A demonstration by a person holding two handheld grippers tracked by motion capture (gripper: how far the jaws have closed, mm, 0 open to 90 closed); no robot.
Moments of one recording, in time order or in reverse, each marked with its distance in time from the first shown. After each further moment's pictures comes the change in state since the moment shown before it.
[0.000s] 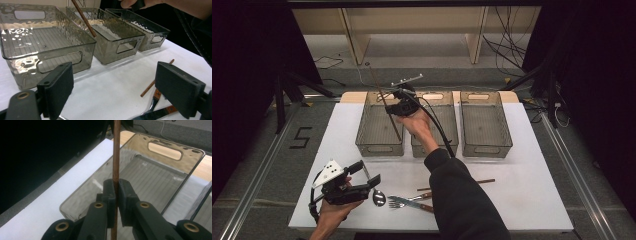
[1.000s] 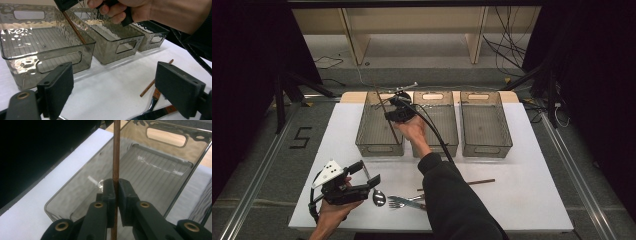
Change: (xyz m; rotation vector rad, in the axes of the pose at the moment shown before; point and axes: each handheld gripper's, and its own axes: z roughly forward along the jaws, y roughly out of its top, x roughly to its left) left arm 0.000 0.000 -0.001 0.000 -0.004 0.000; right arm -0.001 -0.017 0.030 0.037 -0.048 0.023
